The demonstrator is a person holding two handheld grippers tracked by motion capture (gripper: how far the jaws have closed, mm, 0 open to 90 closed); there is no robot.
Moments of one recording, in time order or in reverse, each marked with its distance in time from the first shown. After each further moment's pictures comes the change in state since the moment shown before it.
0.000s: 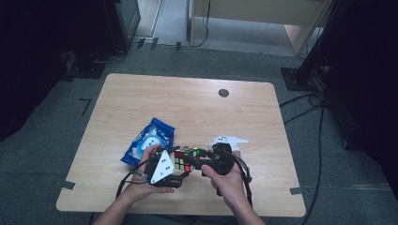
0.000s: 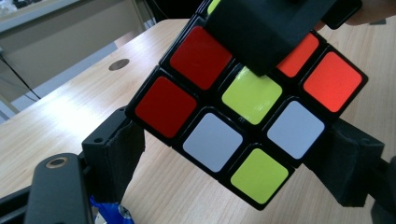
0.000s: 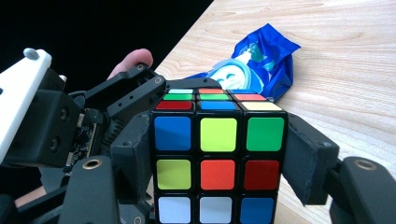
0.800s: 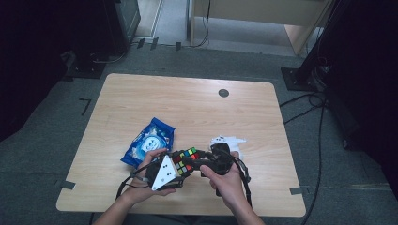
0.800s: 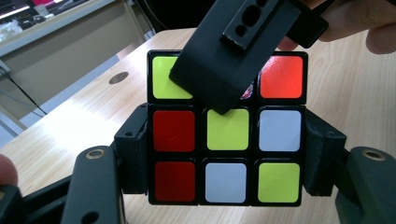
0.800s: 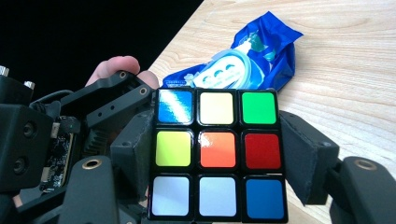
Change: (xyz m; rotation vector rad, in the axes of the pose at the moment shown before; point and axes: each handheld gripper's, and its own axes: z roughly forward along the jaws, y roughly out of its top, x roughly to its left) left arm -0.010 0.002 -0.003 -0.032 0.003 0.049; right arm -0.003 -0.002 0.006 0.028 0.003 0.021
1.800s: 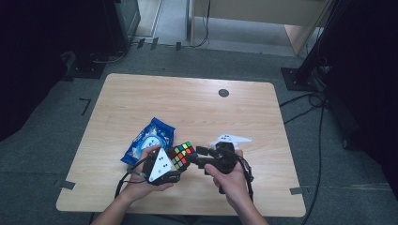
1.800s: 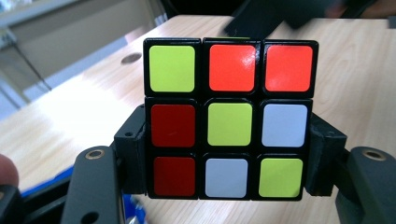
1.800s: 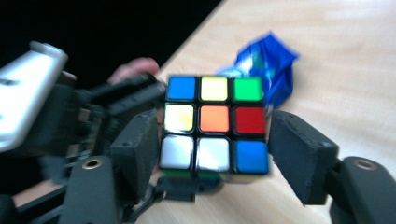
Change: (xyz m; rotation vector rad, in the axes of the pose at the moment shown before) left arm 0.021 -0.007 0.000 0.049 0.042 -0.129; right arm -0.004 0.007 -0.017 -0.074 0.025 -0.058
